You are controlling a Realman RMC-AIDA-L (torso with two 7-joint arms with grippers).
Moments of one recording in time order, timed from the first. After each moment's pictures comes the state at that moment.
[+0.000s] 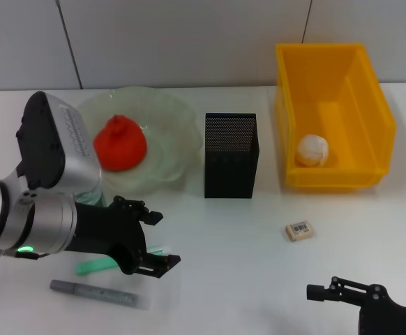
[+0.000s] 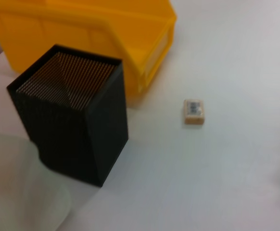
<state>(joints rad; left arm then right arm) -0.29 -2.07 1.48 1.38 2.17 1.30 -1.90 0.19 2.04 2.06 0.60 1.46 -1.68 0.98</state>
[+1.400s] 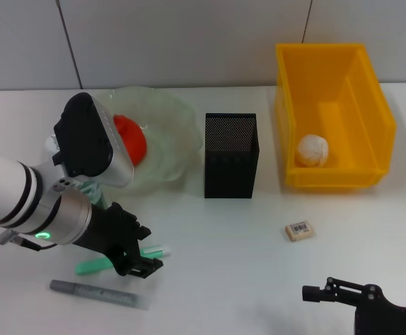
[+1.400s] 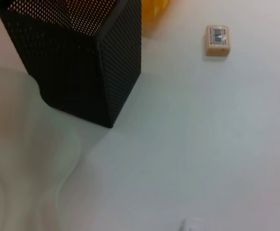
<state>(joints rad) -0.47 -2.08 1.51 1.26 2.42 1.33 -2.08 0.20 2.04 2.06 0.60 1.45 -1.68 0.98</state>
